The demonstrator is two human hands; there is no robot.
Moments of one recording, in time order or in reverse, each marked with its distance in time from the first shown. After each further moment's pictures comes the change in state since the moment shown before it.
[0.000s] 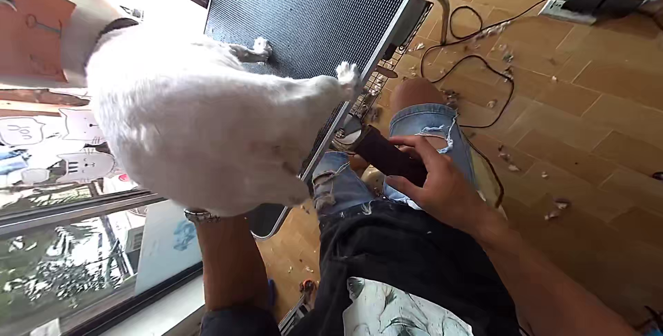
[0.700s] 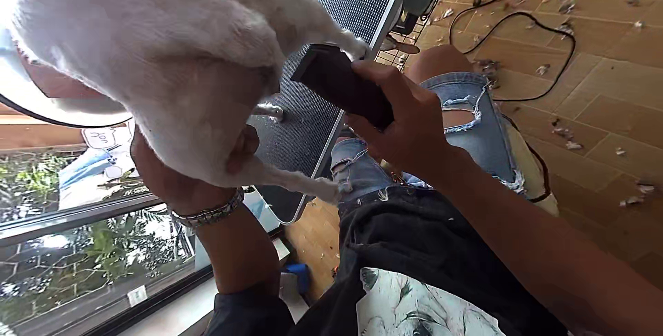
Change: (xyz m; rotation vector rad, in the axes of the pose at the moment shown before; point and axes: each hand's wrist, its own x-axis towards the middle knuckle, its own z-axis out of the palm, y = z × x) left_hand -0.018 0.076 0.112 -0.240 -0.301 0.133; right_hand 0.065 -0.039 0.033 -0.082 0.465 -0.614
